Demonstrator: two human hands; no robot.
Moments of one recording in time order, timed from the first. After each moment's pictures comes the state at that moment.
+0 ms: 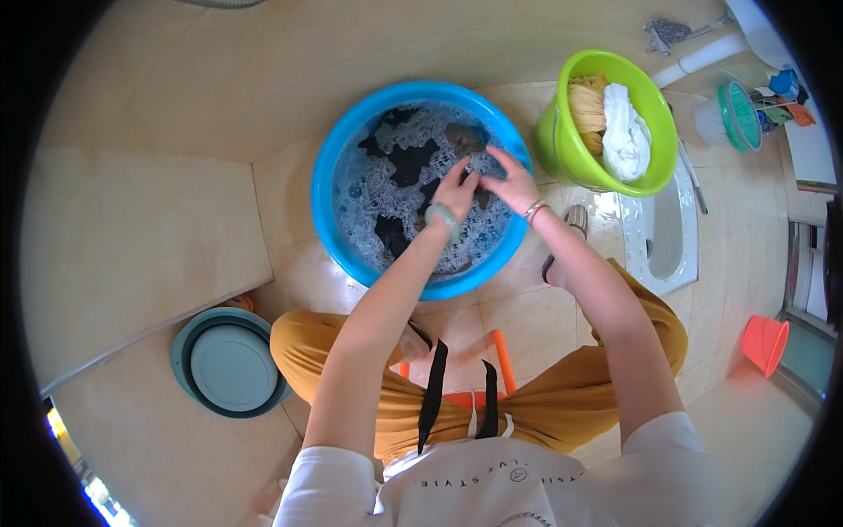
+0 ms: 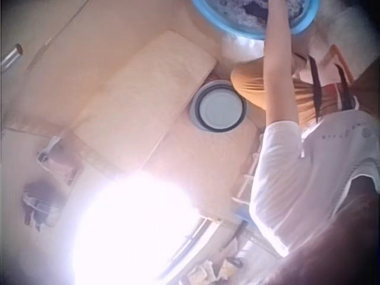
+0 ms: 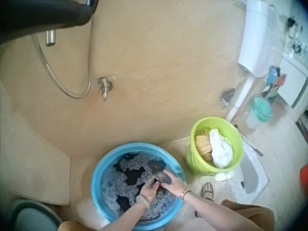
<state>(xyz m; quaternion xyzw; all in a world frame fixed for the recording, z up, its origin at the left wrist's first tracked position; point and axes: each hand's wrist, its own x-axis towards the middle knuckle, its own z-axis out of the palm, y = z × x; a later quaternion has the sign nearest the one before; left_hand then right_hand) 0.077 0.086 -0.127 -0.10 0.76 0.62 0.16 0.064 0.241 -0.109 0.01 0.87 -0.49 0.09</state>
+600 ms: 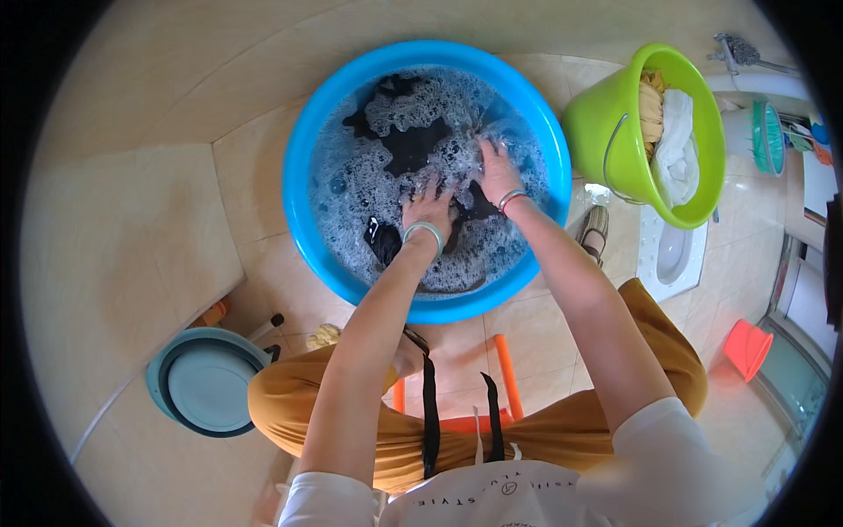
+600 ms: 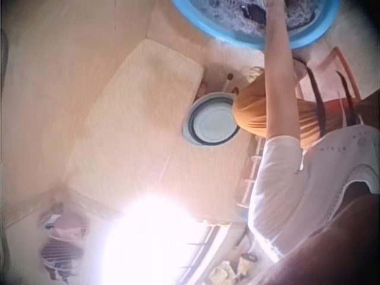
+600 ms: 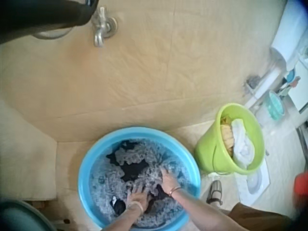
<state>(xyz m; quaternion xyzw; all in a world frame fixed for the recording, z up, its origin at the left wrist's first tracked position) 0.094 0.022 -0.204 0.05 0.94 0.11 0.33 0.029 0.180 -0.236 0.04 0.94 -0.25 0.24</state>
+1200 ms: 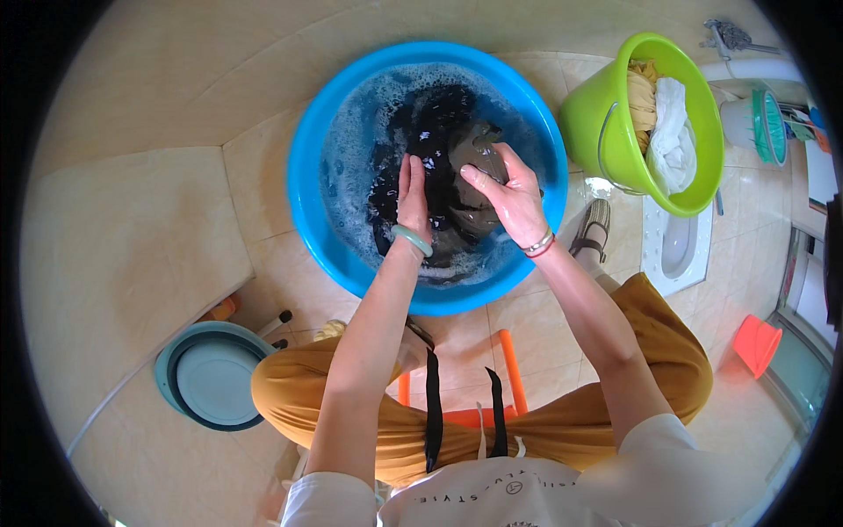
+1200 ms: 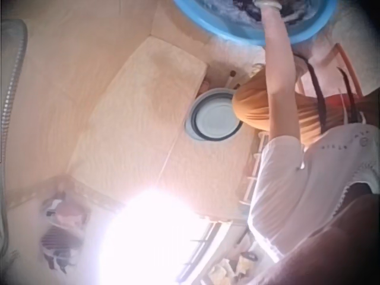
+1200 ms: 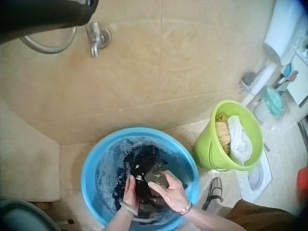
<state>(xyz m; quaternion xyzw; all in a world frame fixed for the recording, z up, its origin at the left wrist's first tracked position) 0.081 0.019 -0.161 -0.38 0.49 0.77 0.16 0.067 0.171 -0.088 0.05 0.69 -0.72 0.08</state>
